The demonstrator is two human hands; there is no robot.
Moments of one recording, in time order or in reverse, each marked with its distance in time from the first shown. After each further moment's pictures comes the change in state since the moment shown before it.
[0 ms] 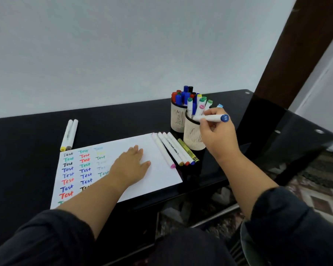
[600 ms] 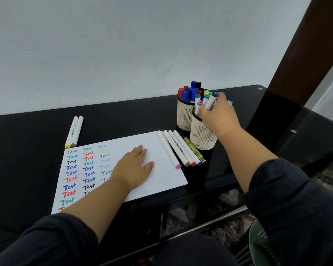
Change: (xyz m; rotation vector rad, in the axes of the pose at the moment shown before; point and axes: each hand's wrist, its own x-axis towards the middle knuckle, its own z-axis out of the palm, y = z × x) left_hand 0.001 -0.008 0.015 -0.075 0.057 -0.003; right_hand 0.052 -0.009 0.016 -0.347 -0.159 0.175
